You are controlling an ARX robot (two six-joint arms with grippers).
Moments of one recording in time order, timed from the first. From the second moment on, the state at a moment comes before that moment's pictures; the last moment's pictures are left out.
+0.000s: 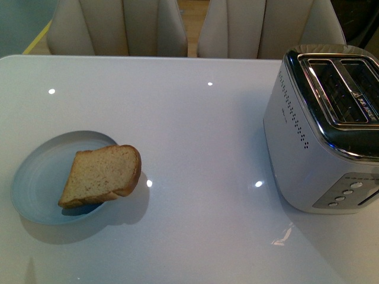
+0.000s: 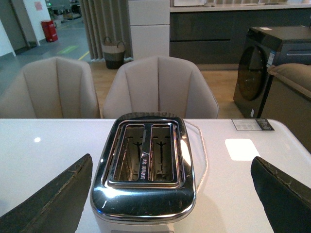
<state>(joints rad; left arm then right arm) 0.20 1.79 0.40 0.44 0.06 -0.31 0.00 0.00 0.02 0.00 0.00 0.00</state>
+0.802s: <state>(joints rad) 0.13 2.25 0.70 0.43 0.02 -0.35 0.00 0.00 0.02 0.00 0.00 0.00</state>
